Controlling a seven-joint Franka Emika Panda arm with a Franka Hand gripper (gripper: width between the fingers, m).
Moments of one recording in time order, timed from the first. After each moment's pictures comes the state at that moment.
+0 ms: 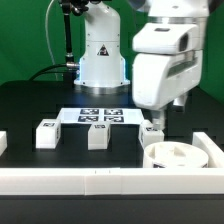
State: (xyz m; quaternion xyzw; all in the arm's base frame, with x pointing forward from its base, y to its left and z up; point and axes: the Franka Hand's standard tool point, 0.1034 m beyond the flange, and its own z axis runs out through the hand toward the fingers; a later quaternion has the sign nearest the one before) arm 0.555 0.064 0.061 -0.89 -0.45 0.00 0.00
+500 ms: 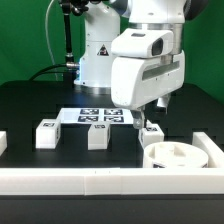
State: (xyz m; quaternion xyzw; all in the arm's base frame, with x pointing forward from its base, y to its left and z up) arm 0.538 0.054 0.056 -0.90 -0.43 0.00 0.00
